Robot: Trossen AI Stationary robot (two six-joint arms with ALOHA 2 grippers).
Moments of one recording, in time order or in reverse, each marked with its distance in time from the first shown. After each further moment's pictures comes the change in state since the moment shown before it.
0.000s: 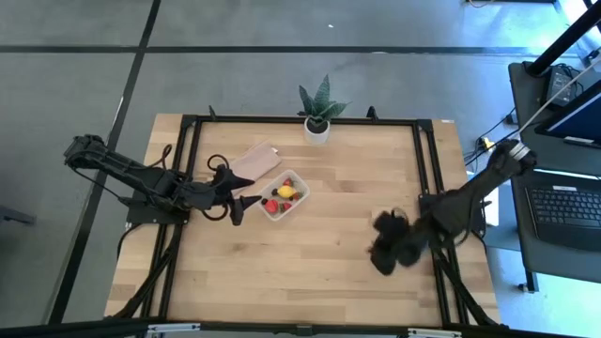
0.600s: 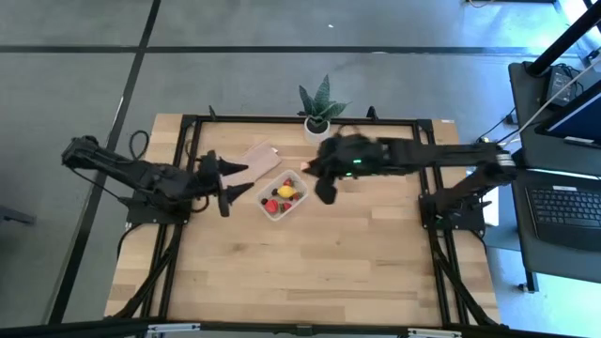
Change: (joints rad) left arm -0.003 -0.154 0.000 0.160 -0.053 0.296; right arm -0.676 0.272 0.516 0.230 -0.116 -1.048
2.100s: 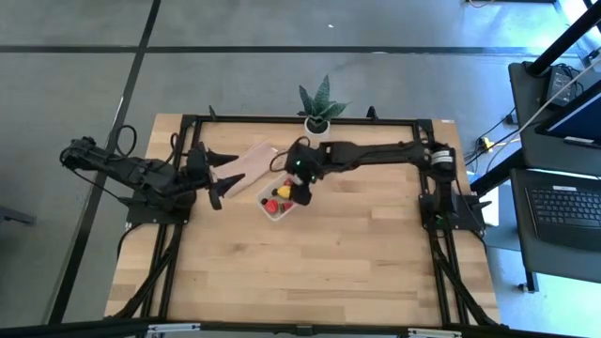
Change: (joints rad) left arm 0.001 -0.107 0.000 -0.030 -0.058 0.139; right arm -0.149 0.456 0.109 -0.091 -0.209 -0.142
